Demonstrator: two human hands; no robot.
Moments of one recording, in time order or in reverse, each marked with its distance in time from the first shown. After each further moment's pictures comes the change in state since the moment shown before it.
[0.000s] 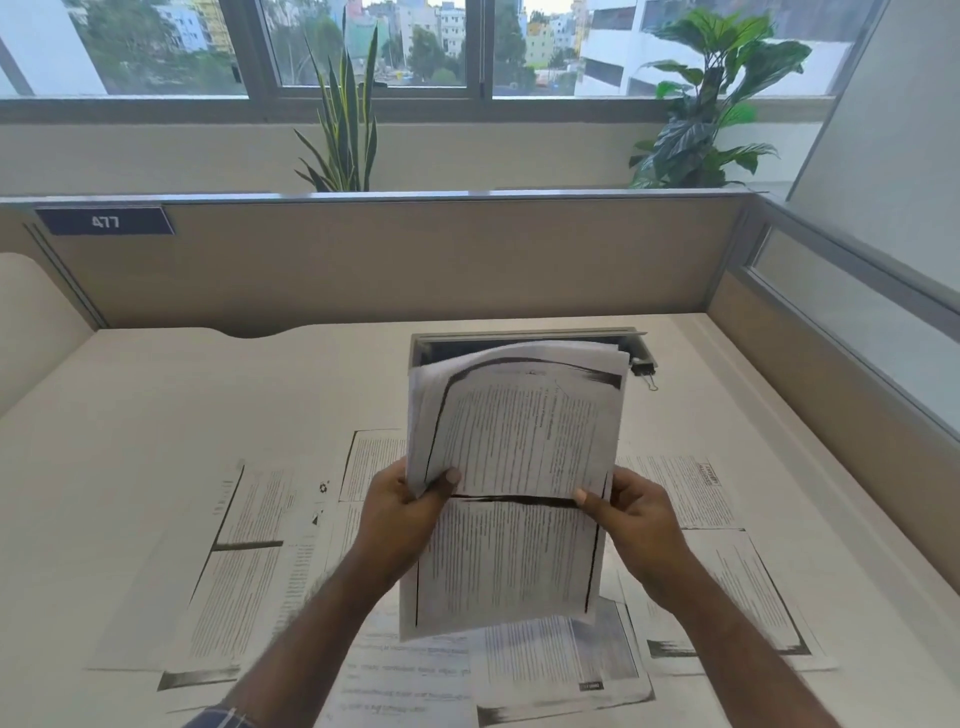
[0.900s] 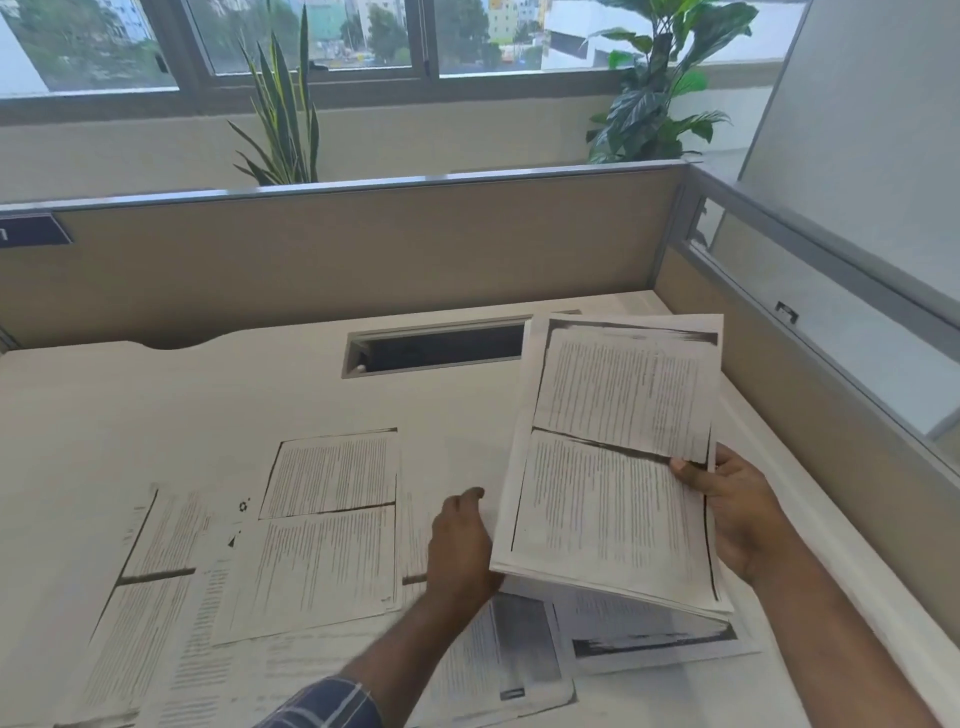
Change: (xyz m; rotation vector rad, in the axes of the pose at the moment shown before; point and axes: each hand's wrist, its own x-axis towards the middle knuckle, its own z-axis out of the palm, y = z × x) left_hand 0.013 -0.072 0.159 0.847 -0.164 -0.055; right_hand 0.019 -0.002 -0.166 0.238 0.352 0.206
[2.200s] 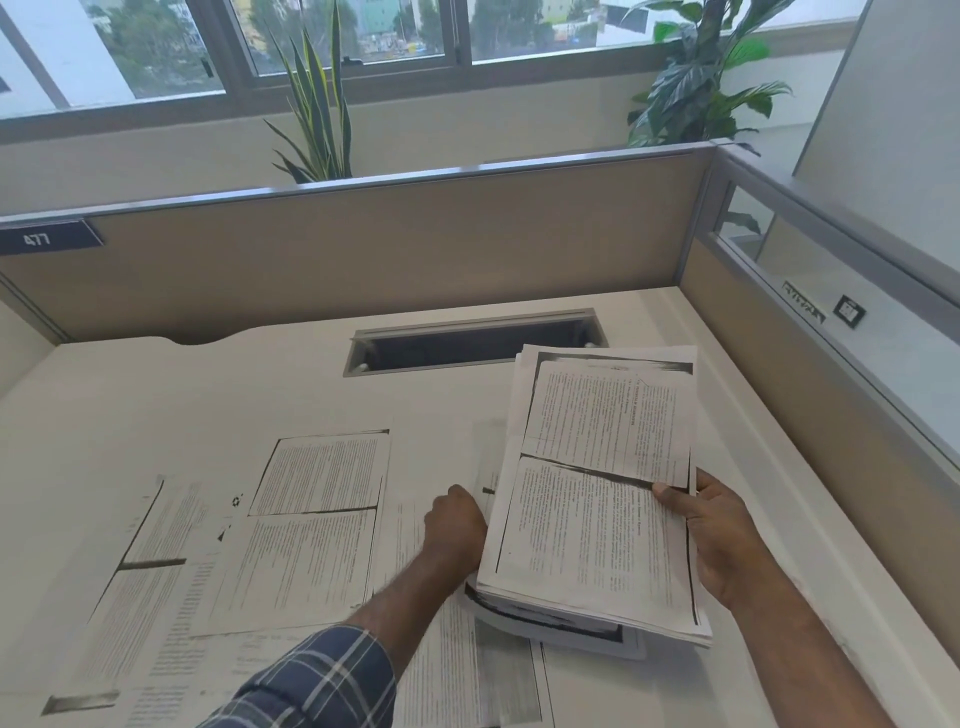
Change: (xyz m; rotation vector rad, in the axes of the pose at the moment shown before) left_hand 0.057 0.036 0.018 0.233 -0.071 -0.296; right_hand 0.047 0.021 -0.025 -0.005 -0.053 0.152
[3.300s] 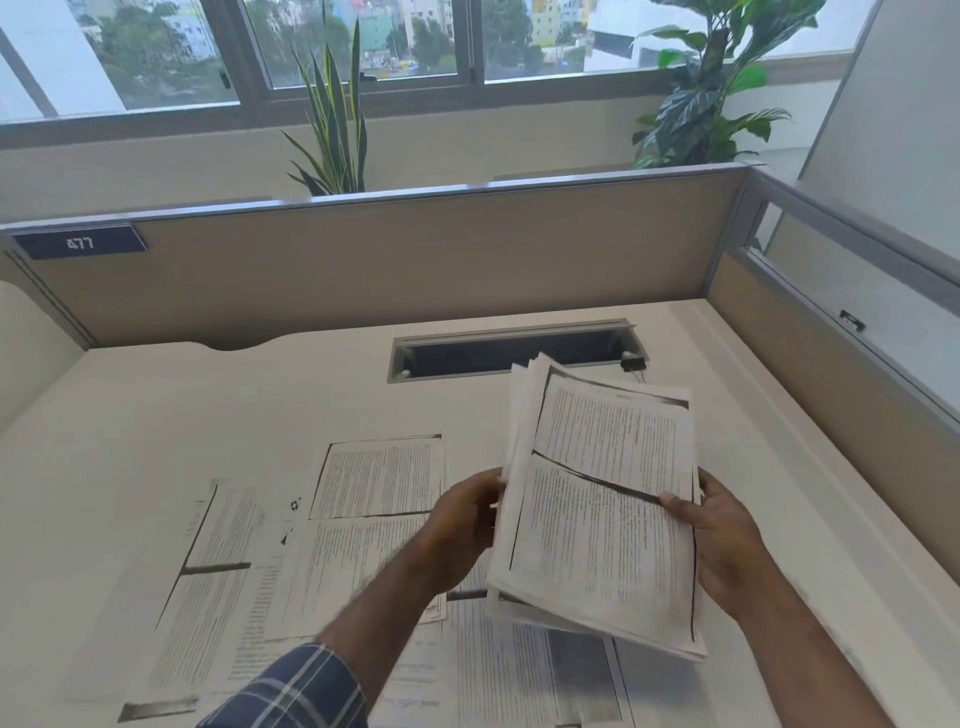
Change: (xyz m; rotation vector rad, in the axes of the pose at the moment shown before) left_hand -0.024 -0.078 -0.080 -1.382 -0.582 0.233; right_hand -0.030 0.029 0.069 0.046 -0.033 -0.074
